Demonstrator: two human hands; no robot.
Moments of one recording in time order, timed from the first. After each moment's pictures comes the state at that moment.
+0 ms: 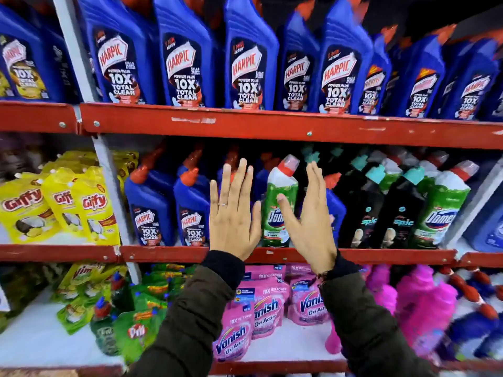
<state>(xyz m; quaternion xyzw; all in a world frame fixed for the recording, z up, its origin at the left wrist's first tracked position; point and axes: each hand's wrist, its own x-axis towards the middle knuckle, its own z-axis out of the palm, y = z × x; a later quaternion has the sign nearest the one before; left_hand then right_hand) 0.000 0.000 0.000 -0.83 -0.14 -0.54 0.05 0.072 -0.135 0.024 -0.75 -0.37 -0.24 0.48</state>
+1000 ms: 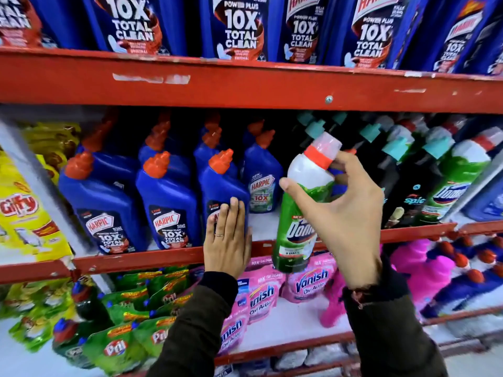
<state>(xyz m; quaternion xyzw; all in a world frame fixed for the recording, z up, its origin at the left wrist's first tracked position) 0.069 0.053 -0.133 -0.82 -0.11 -0.55 0.10 0.067 -0.134 0.052 -0.79 -0.20 -0.25 0.53</state>
